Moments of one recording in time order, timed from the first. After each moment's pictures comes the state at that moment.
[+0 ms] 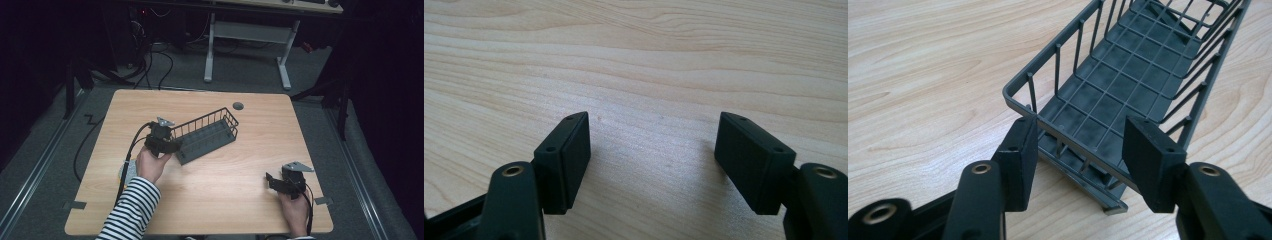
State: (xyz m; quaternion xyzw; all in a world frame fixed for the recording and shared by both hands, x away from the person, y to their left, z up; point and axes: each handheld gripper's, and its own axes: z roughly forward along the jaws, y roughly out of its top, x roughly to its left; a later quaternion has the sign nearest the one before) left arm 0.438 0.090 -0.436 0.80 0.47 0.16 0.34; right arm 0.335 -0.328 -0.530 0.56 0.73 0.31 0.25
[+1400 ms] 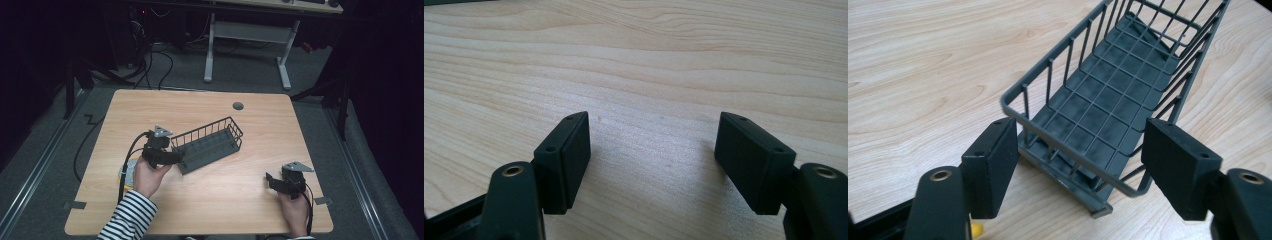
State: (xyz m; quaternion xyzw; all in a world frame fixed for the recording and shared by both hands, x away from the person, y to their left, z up) left arm 0.400 0.099 -0.426 0.80 0.45 0.14 0.38; right arm 0.335 -0.328 -0.530 0.56 0.73 0.31 0.25
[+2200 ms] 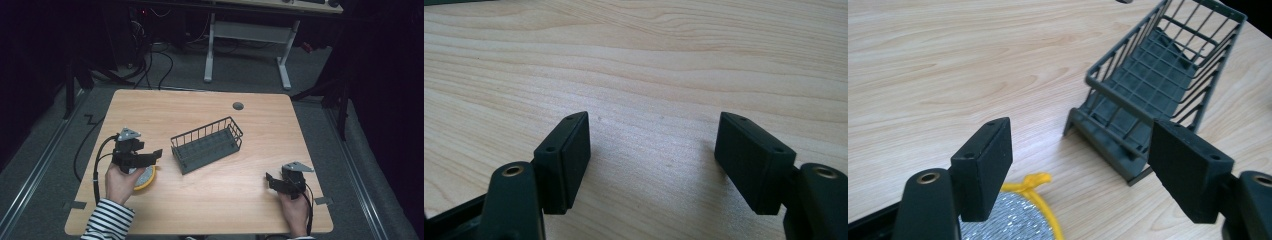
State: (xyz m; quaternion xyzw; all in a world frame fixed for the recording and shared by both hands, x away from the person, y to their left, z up) left arm 0.381 0.169 -0.418 0.76 0.48 0.15 0.41; right arm 0.335 -0.328 -0.530 0.56 0.73 0.31 0.25
